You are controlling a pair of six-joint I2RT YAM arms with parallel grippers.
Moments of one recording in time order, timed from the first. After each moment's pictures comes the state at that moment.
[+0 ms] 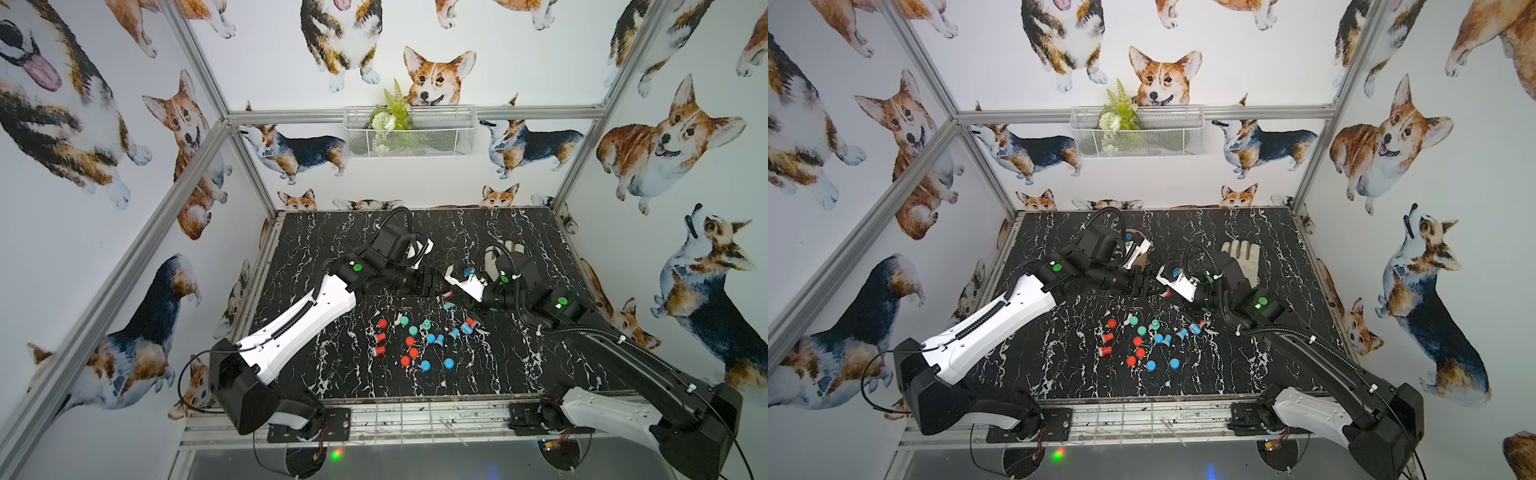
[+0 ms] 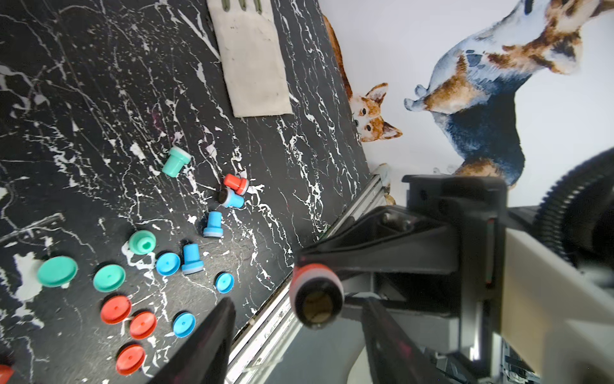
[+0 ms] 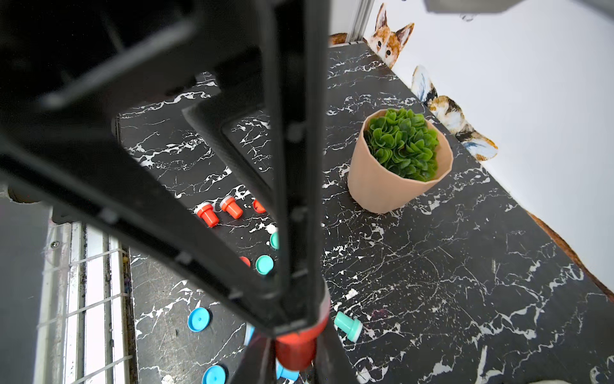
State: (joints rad) left arm -0.76 1.44 1.39 -0.70 0.53 -0.64; right arm 0.73 1.06 0.97 -0.50 -0.34 -0.36
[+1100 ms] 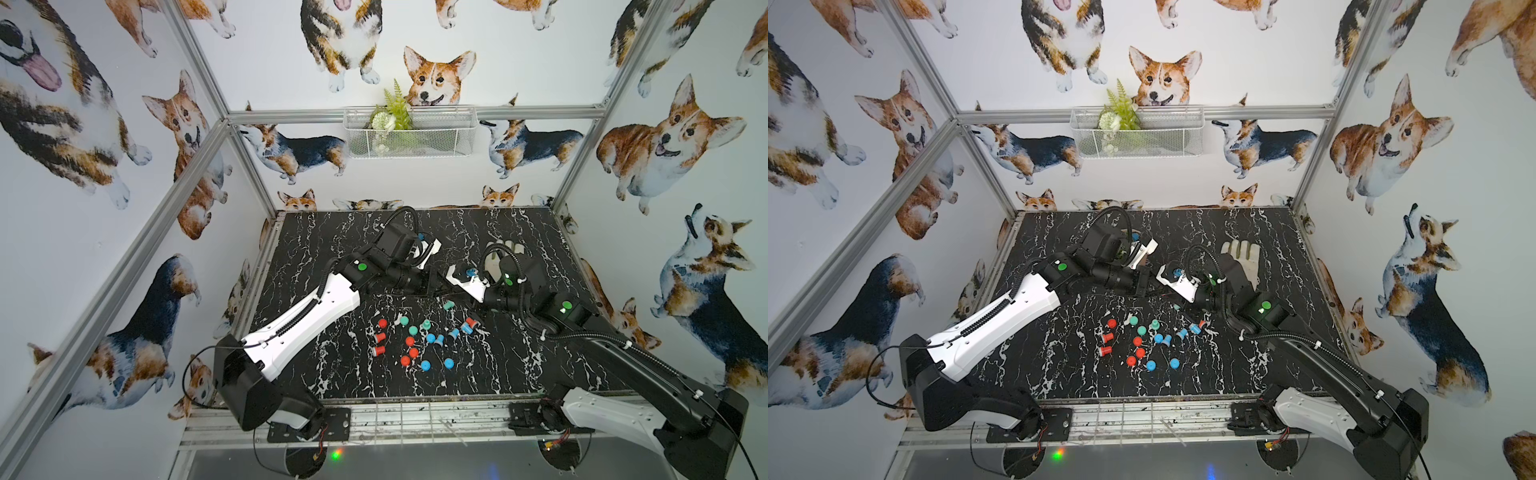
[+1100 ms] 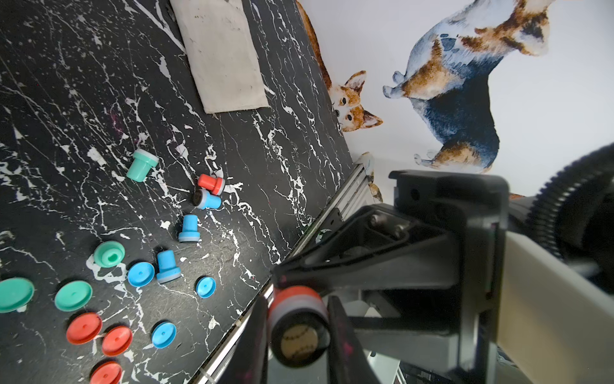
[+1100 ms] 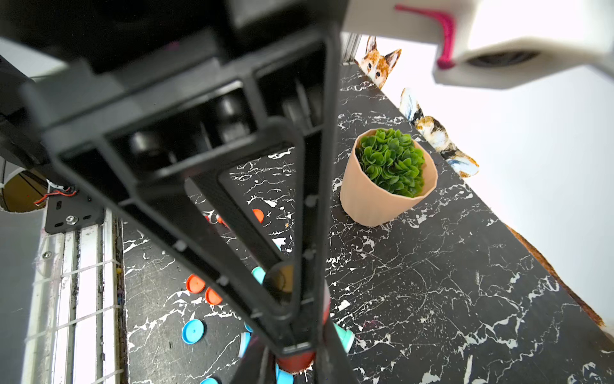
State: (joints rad) left arm -0.78 1.45 1.41 -0.68 0.59 -0.63; right arm 0.75 1.01 0.95 -0.46 -0.31 -0.36
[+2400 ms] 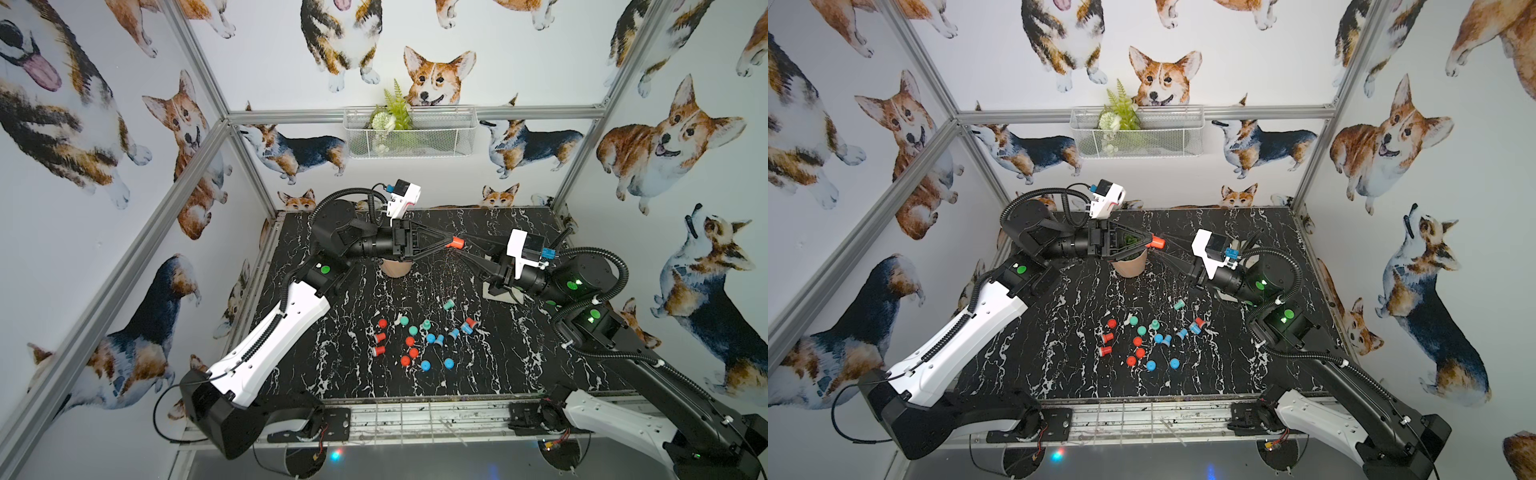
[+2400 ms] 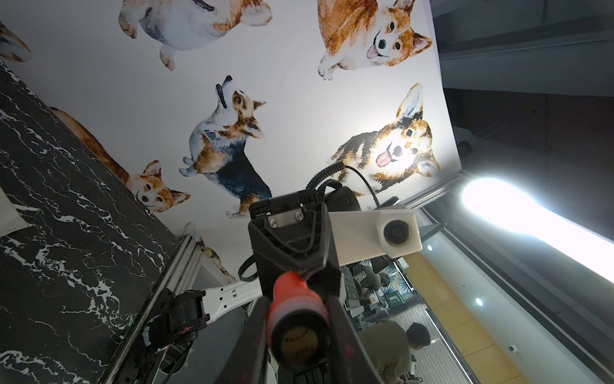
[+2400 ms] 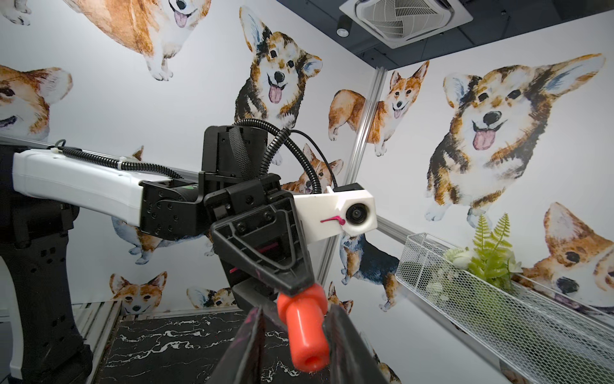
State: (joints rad) left arm -0.62 1.30 1.36 0.17 1.02 -1.26; right arm 0.74 0.93 1.02 0.24 -0.47 -0.12
